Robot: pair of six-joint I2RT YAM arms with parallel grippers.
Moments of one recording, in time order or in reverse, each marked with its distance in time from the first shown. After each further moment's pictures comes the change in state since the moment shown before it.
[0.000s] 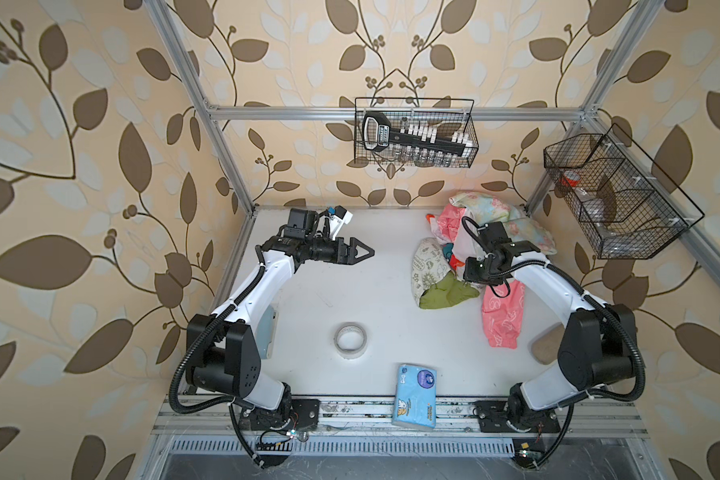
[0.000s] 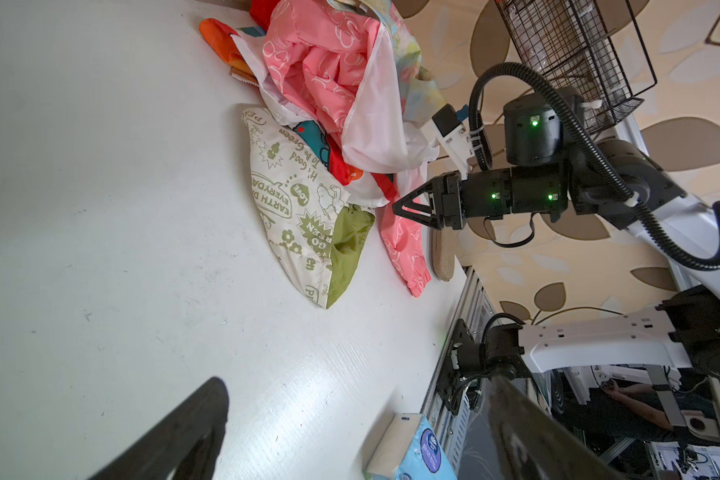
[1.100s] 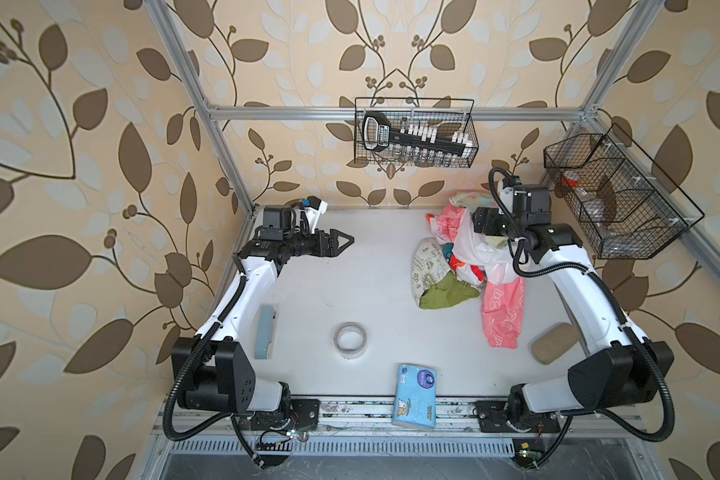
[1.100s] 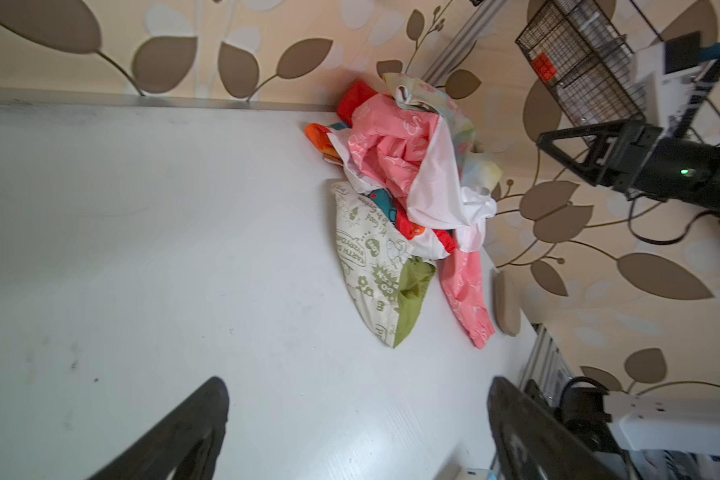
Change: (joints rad) left arm 0.122 -0.093 -0.026 0.057 -0.085 0.026; right arm -0.036 -0.115 0.289 0.131 -0.011 -0.170
